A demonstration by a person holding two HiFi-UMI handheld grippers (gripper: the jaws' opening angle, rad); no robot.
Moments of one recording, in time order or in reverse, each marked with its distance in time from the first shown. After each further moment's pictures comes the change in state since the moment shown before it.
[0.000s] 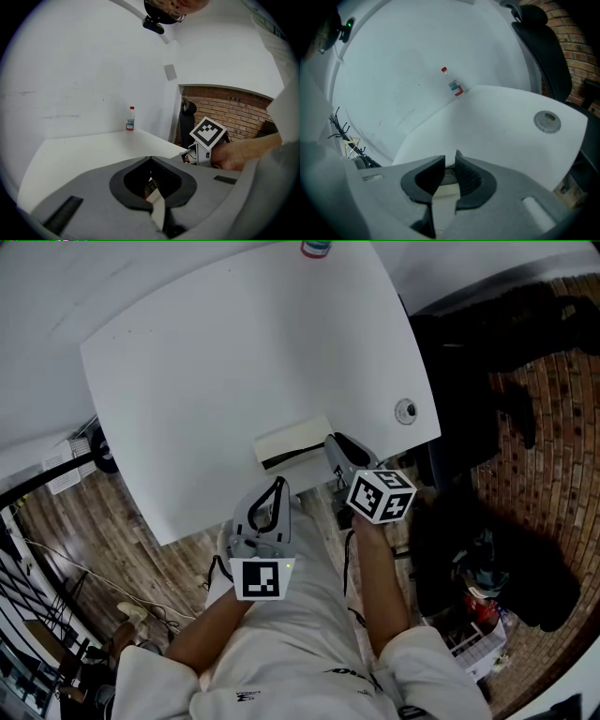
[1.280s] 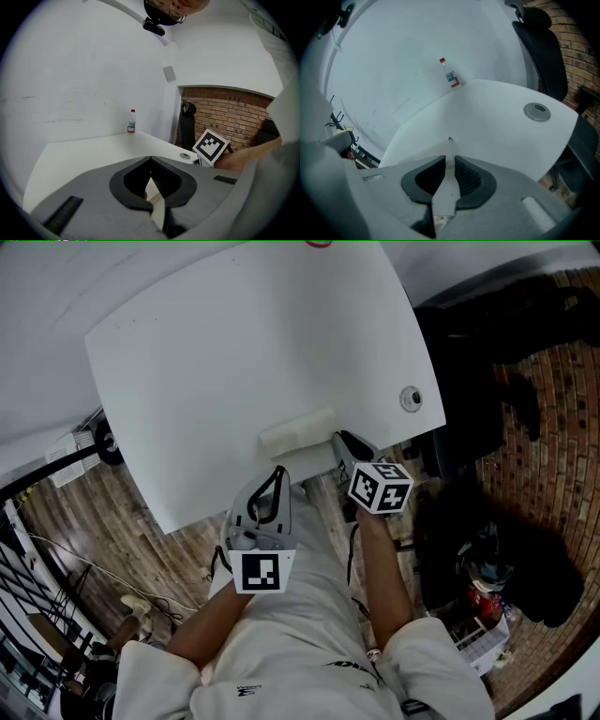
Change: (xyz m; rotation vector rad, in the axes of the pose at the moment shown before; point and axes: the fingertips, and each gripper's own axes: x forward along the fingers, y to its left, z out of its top) left arm -0.016 0.001 0.004 0.067 0.000 -0.005; right arm -0.005 -0.019 -0.039 -0.045 0.074 -0.080
